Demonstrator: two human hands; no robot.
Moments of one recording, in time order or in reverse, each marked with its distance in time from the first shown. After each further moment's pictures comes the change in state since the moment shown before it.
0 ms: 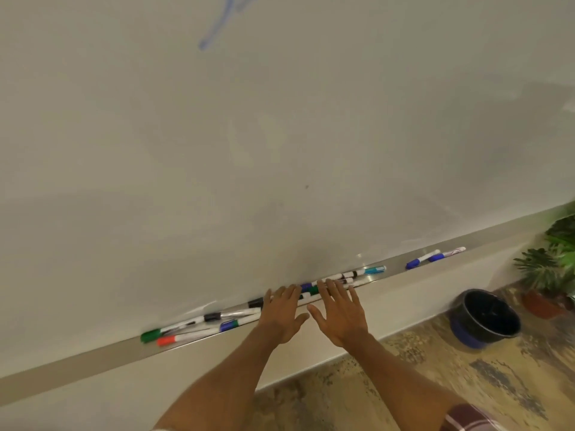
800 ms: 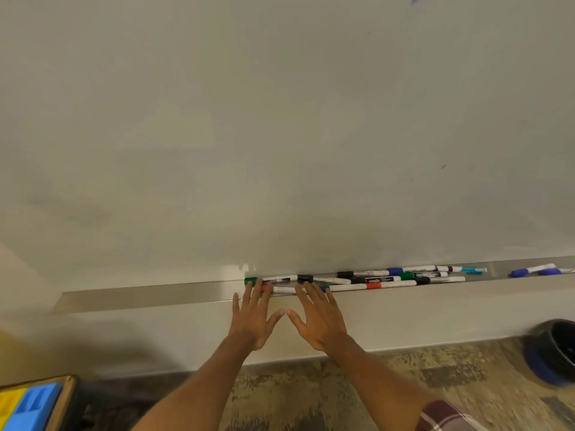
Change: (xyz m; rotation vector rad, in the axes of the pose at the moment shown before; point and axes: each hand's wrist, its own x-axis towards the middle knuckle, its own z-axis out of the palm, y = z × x) left_hand -0.178 -0.208 0.022 -0.032 0.009 -0.410; right_hand -0.035 -0.236 0.059 0.093 -0.075 -0.386
